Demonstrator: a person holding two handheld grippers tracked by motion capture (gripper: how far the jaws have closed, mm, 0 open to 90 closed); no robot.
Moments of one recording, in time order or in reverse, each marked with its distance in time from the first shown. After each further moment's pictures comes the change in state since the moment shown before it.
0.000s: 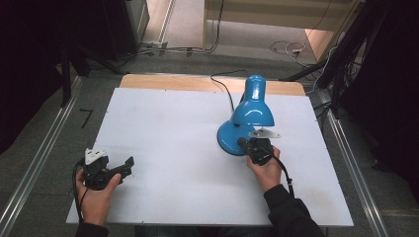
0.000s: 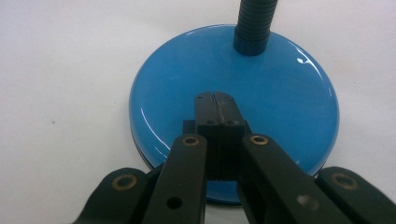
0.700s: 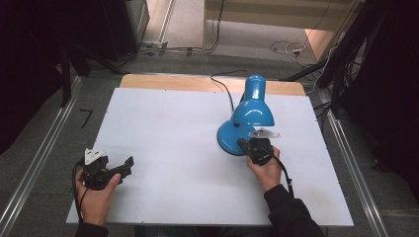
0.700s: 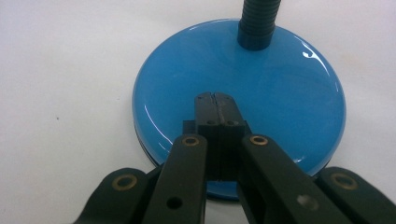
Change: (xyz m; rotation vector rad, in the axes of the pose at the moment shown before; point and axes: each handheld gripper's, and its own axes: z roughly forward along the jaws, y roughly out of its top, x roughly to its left) left arm 0.001 0.000 0.000 -0.001 0.001 0.001; right arm -0.001 0.000 0.000 -0.014 0.008 0.002
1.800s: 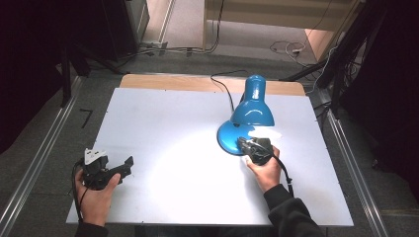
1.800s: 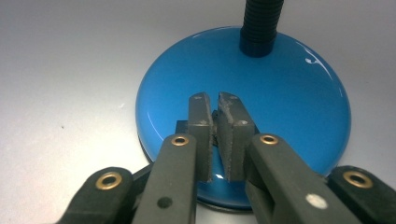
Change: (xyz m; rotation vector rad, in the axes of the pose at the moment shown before) left arm 0.001 0.000 0.000 -0.001 -0.001 -0.001; right arm -0.001 0.001 0.001 -0.028 0.019 0.022
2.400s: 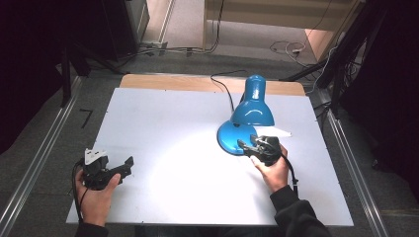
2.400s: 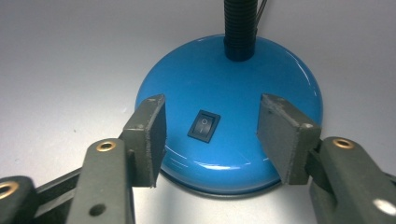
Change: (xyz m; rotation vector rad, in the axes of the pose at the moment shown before) left arm -0.001 0.000 0.000 0.001 0.002 0.000; right arm -0.015 0.001 -0.017 -0.003 0.031 0.054
